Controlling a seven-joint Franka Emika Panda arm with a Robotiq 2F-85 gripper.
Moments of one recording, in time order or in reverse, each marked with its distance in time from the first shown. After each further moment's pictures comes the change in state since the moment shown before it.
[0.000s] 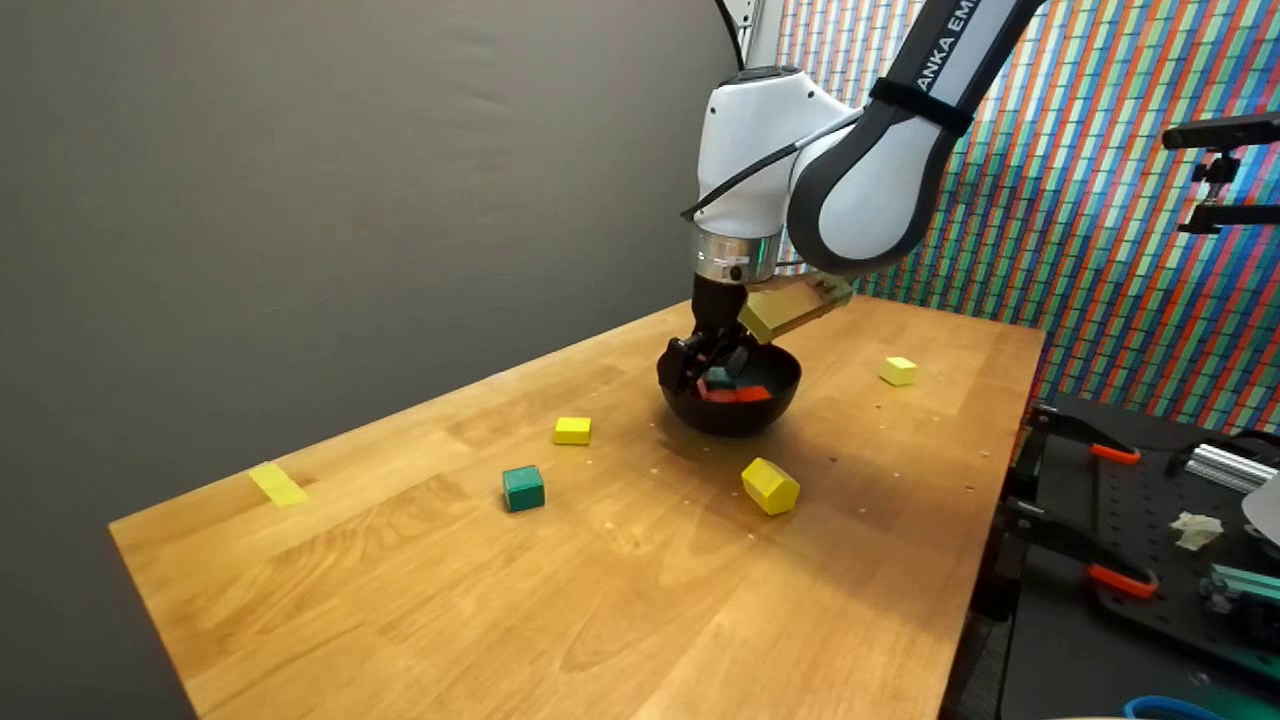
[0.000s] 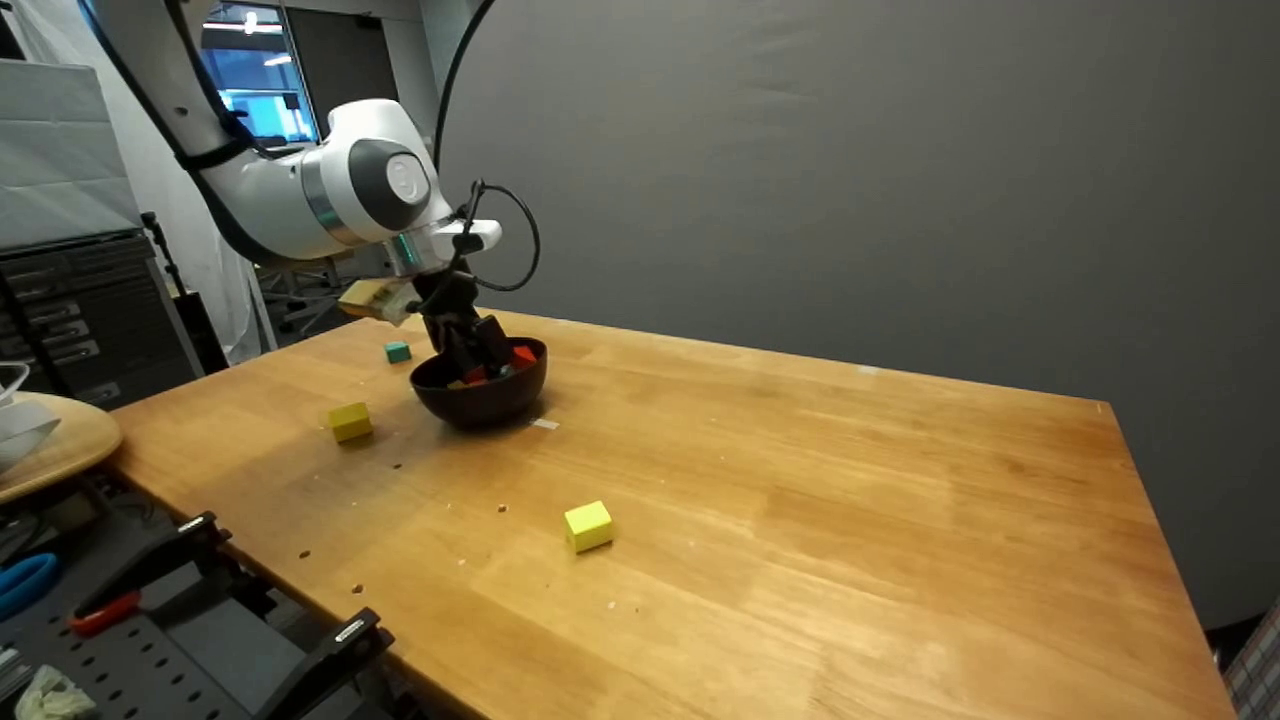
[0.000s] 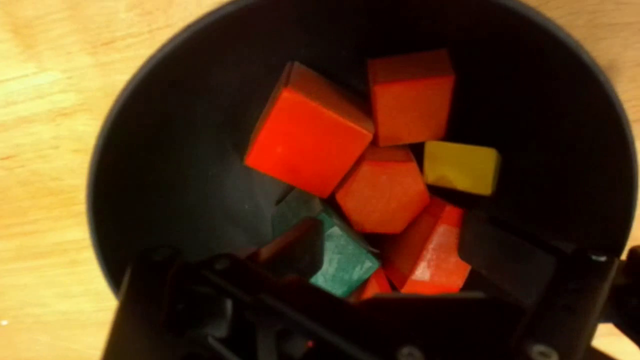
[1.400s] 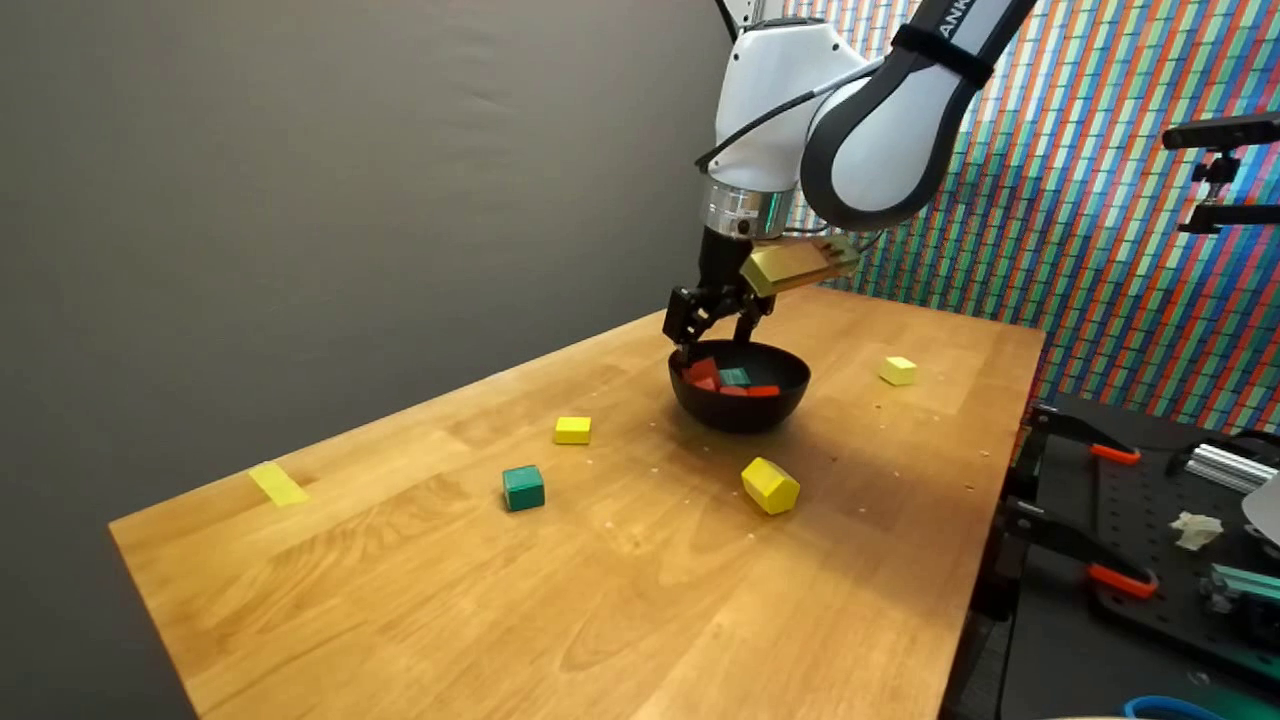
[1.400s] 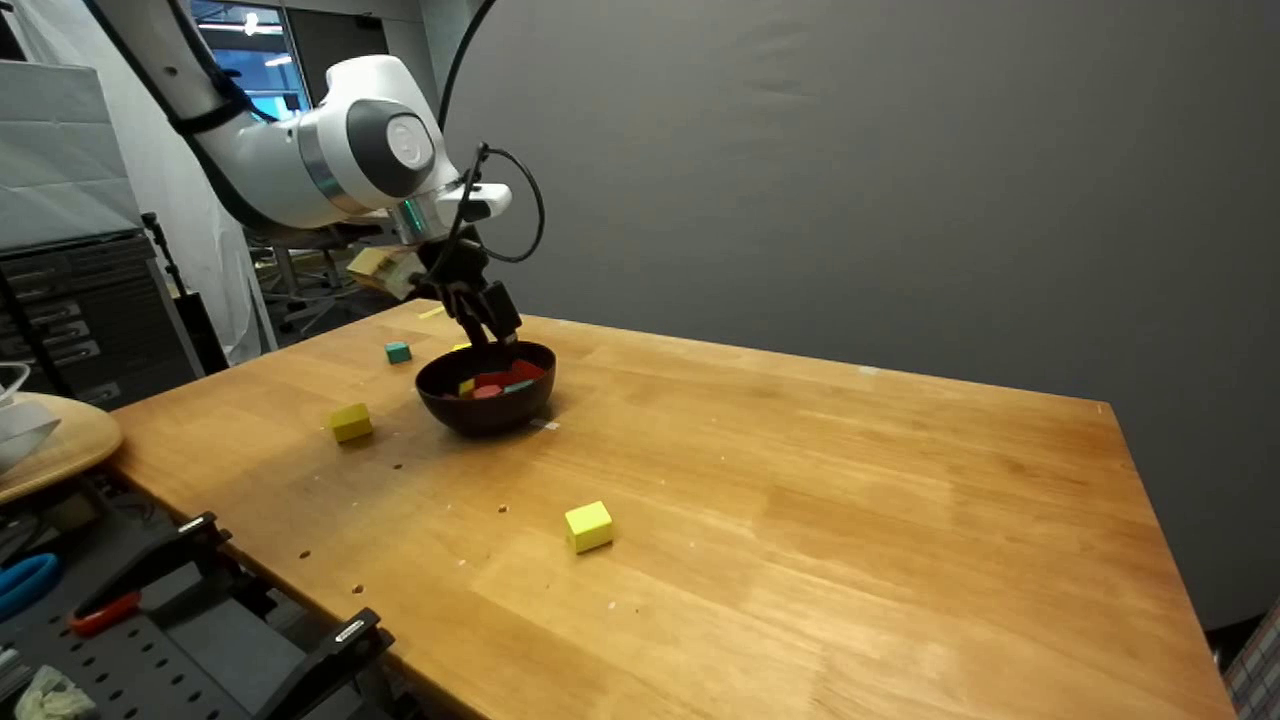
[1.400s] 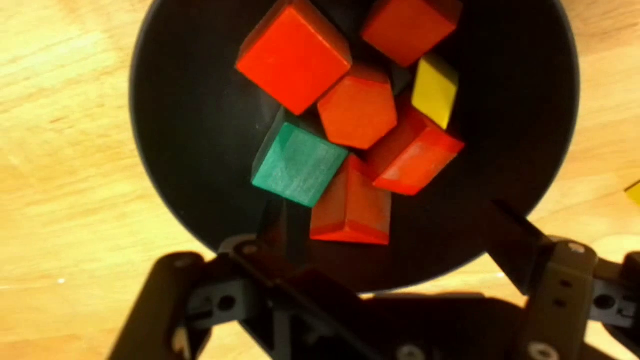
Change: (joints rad) arm -0.013 -0.100 -0.034 -0.042 -0.008 0.020 0.035
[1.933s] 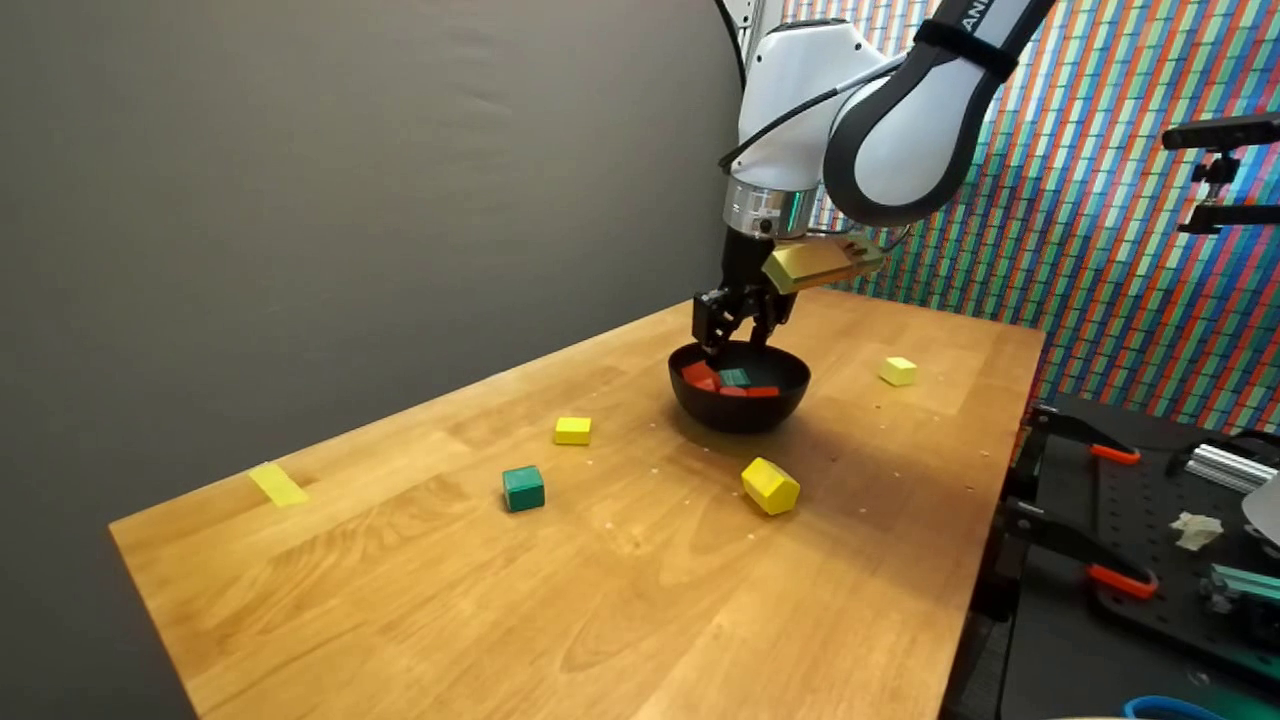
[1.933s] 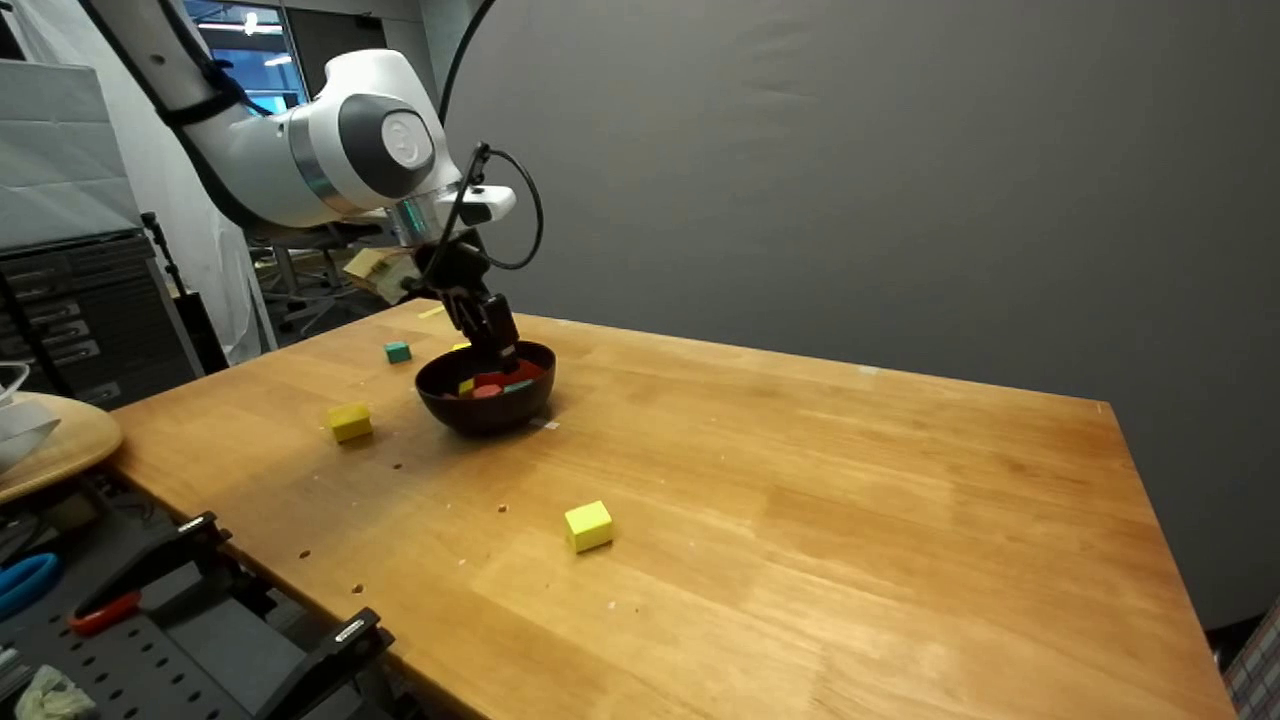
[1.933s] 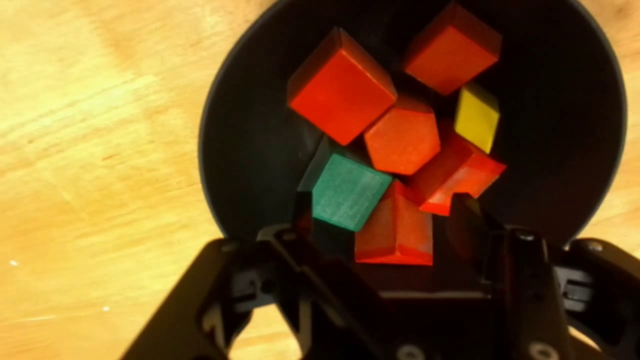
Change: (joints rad) arm -0.045 -0.039 0.014 -0.060 0.000 0.001 0.009
